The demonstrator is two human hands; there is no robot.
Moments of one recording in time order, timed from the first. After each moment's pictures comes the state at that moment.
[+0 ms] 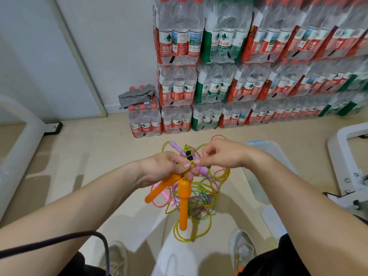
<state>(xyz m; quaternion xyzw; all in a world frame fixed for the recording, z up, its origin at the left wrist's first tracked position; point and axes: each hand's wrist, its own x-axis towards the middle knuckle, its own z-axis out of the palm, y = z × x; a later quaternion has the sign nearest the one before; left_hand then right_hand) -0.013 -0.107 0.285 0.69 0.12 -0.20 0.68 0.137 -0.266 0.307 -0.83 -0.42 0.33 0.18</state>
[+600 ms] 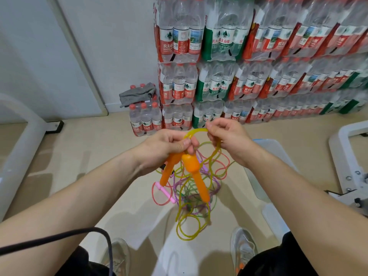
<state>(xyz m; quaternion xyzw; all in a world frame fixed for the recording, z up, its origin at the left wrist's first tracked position) -0.006 -0.099 0.307 0.68 0.07 -0.05 0.73 0.138 -0.263 0.297 -0.69 -0.26 0.27 0.62</state>
